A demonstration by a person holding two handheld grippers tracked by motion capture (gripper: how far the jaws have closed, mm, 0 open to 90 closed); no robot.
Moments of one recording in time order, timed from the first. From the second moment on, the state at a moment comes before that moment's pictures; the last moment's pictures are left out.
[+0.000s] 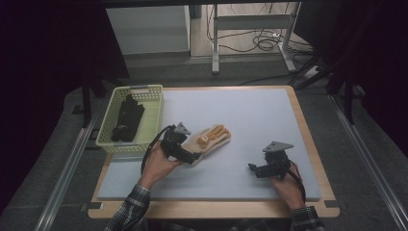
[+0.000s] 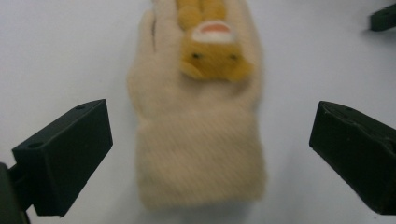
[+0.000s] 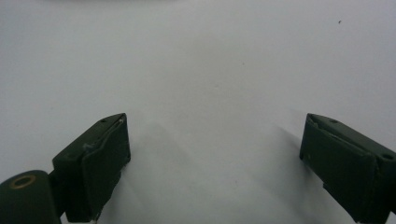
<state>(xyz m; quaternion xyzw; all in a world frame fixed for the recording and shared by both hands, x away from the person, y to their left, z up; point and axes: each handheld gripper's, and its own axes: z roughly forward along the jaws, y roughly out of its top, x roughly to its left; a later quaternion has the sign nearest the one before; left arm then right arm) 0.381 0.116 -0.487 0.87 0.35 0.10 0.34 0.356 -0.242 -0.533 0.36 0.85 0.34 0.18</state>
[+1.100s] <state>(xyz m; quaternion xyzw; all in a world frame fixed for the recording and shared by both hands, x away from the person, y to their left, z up) 0.411 0.071 -0.519 0.90 0.34 0.08 0.27 0.356 -0.242 -0.533 0.36 0.85 0.35 0.18</state>
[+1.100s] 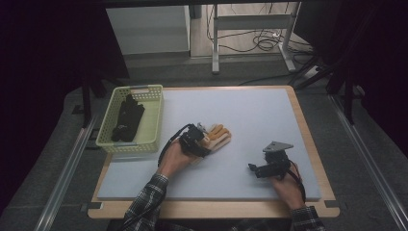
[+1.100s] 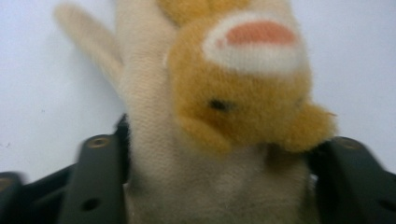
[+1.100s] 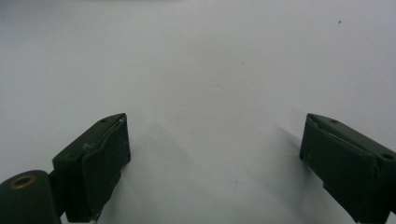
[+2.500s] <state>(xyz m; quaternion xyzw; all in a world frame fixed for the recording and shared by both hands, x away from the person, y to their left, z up) 0.442 0.187 -0.406 0.78 0.53 0.19 0.25 0.356 -0.242 -0.533 0.36 0.85 0.35 0.18</state>
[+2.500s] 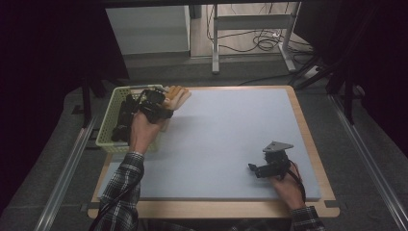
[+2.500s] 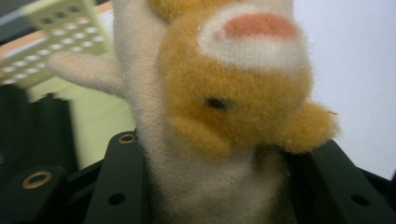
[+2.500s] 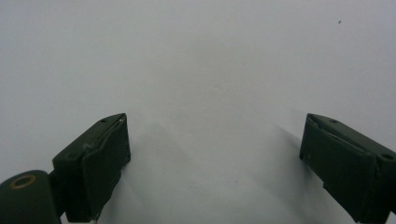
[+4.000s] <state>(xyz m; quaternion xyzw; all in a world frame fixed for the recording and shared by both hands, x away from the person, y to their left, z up) 0.496 0.249 -0.491 0.75 0.62 0.17 0.16 0.356 -0.242 -0.534 0.36 0.85 0.35 0.18</state>
